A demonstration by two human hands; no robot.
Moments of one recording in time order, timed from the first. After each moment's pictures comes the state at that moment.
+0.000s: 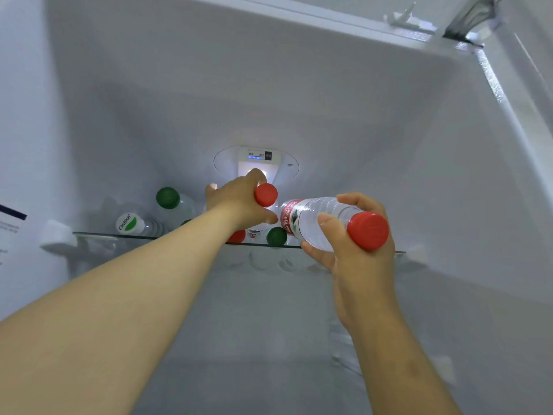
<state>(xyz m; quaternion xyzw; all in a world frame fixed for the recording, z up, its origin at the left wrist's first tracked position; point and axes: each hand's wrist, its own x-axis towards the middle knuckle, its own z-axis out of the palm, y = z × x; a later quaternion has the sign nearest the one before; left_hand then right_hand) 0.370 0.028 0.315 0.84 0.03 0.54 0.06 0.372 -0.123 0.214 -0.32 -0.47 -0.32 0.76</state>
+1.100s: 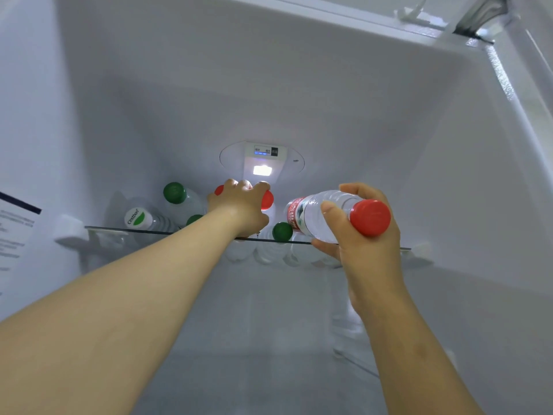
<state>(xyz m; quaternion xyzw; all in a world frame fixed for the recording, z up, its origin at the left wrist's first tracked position) 0.371 0.038 0.306 0.86 0.09 0.49 -0.08 0.369 -0.127 0.222 -0.37 -0.46 -0.36 0.72</state>
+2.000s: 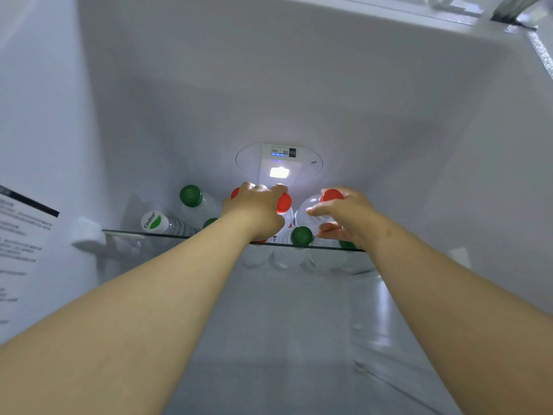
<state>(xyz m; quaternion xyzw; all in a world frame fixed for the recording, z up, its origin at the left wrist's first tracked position) 0.366 0.040 0.305 0.87 0.06 0.49 -0.04 0.420 -0.106 0.302 -0.66 -0.35 -0.19 0.64</state>
